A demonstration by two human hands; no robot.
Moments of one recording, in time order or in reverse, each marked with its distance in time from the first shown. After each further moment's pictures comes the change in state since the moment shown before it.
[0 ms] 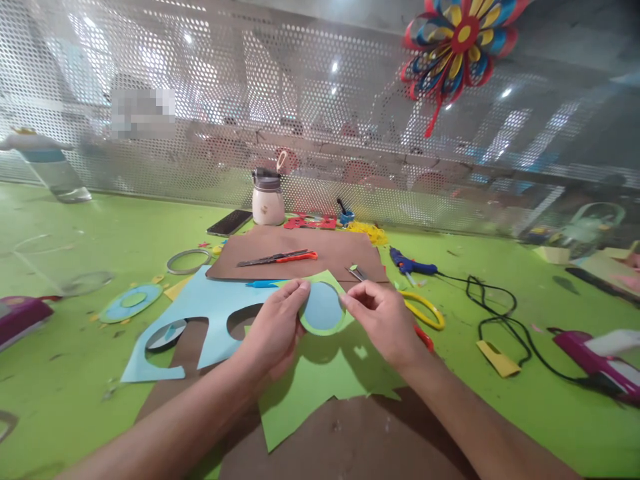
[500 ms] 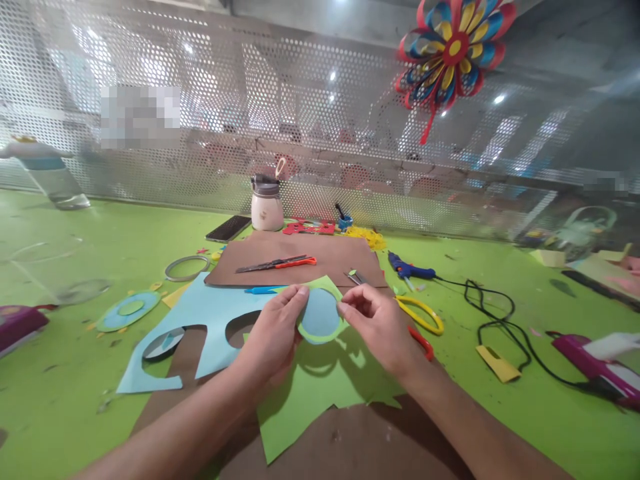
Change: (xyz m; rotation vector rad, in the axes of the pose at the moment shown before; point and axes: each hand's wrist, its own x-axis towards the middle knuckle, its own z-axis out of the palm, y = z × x) left_hand -0.001 0.003 0.001 0.041 -0.005 -0.014; right_hand -0.001 -0.001 0.003 0.063 -0.033 0.017
